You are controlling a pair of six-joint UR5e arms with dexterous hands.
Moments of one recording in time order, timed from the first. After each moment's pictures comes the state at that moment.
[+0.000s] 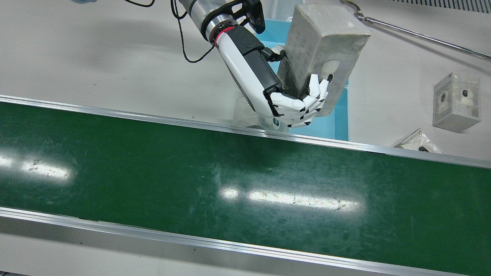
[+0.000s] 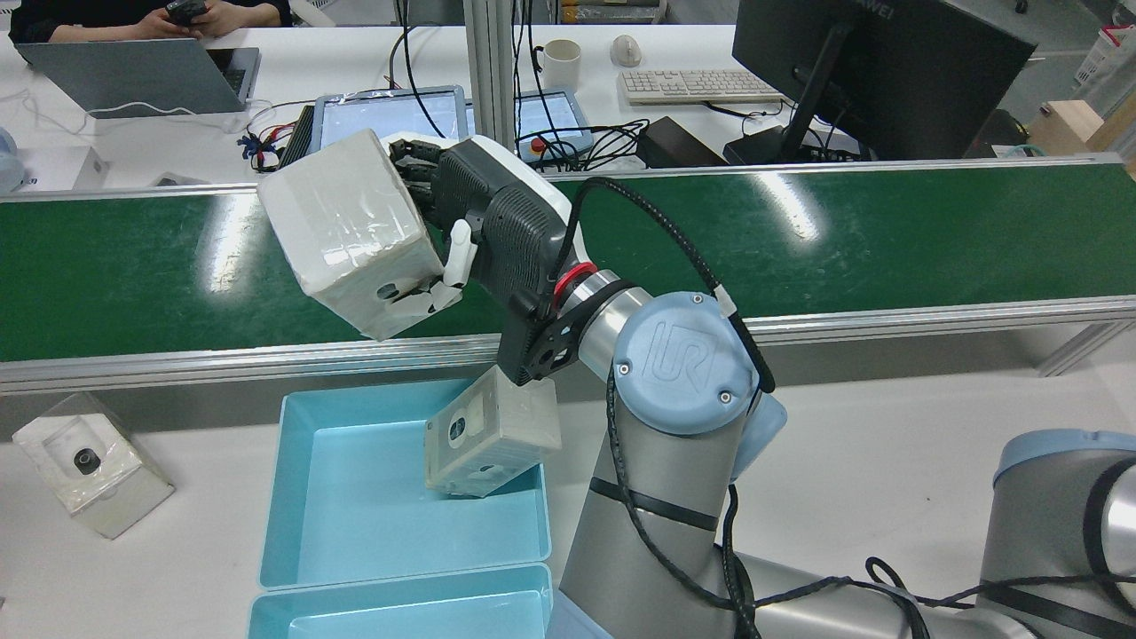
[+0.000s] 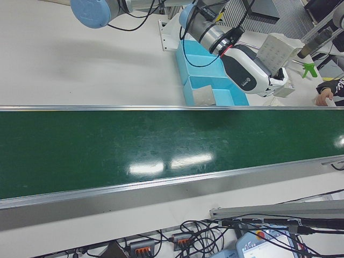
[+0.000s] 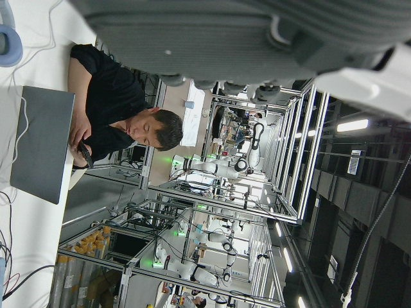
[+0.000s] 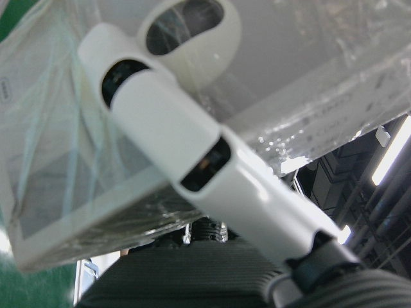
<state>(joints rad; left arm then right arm) -1.86 -1.90 -1.77 0.60 1.96 -0.16 0.56 -0.65 1.85 -3.82 -1.11 -0.12</state>
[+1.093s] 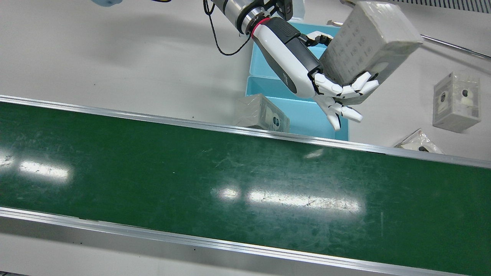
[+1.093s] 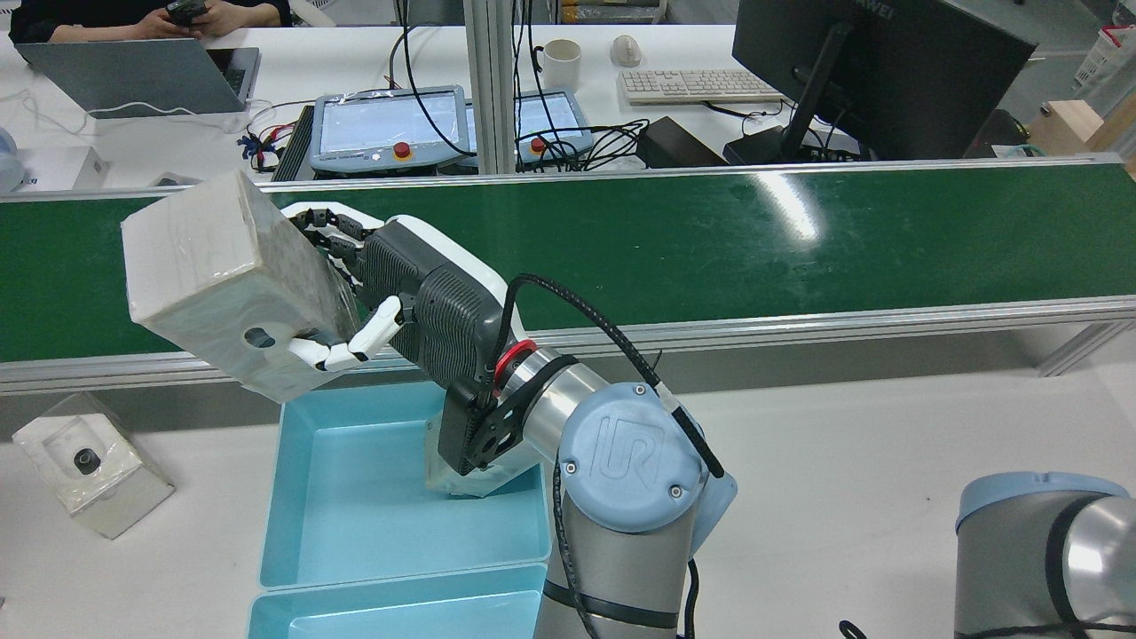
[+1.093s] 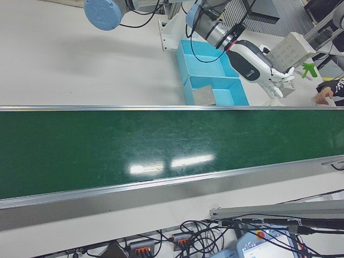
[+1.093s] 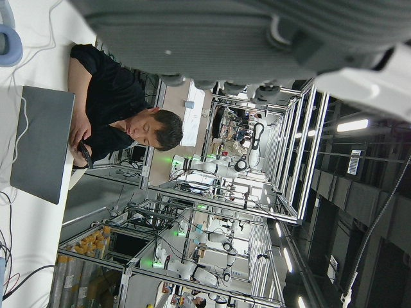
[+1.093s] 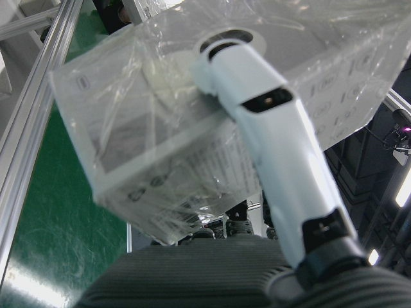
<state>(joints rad) -1.86 -1.90 -1.77 0.60 1.96 -0.16 0.44 -0.63 1.84 -3.77 -1.11 -0.14</state>
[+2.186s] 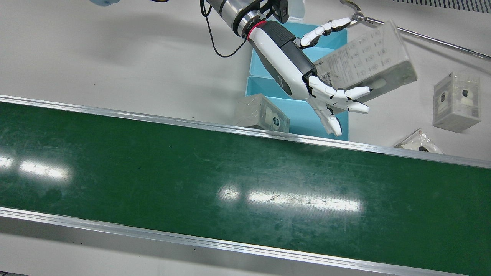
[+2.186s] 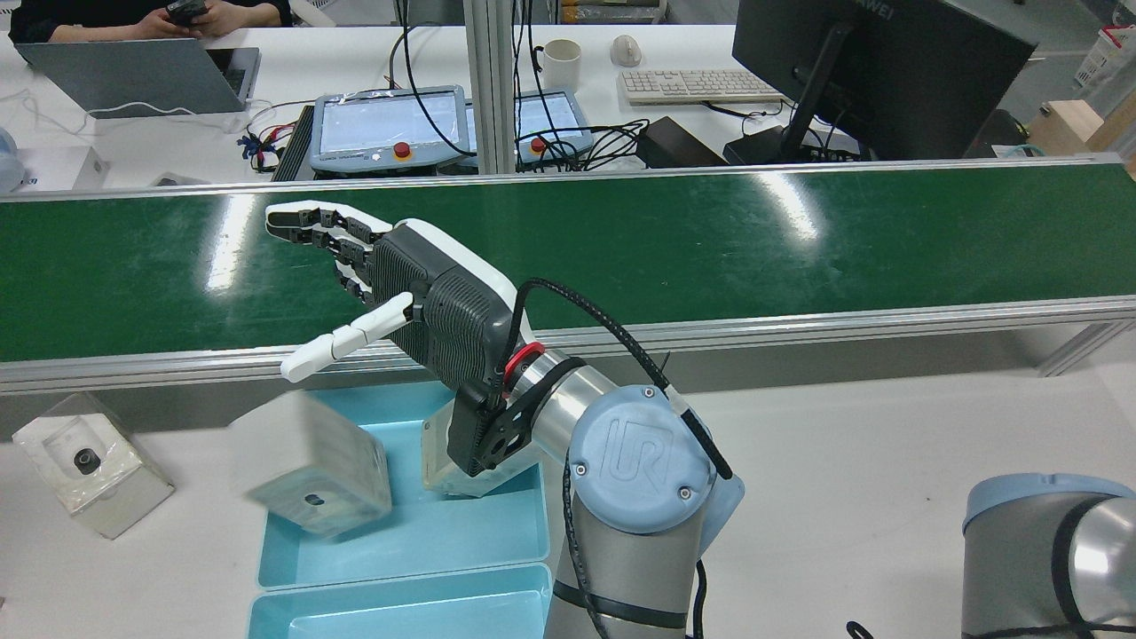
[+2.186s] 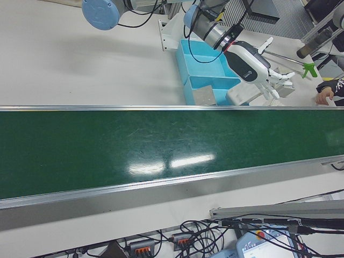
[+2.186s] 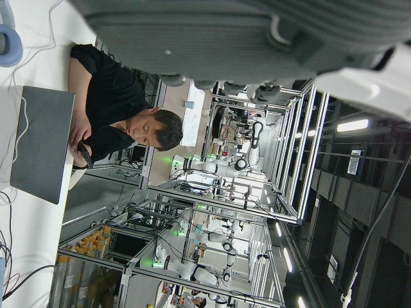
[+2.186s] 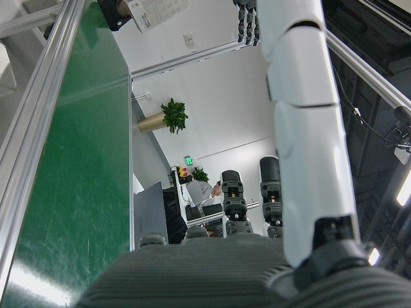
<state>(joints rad) -1.86 -1.90 -1.77 0.60 1.96 -0.16 0.44 -0.64 1.85 -3.77 -1.11 -0.13</state>
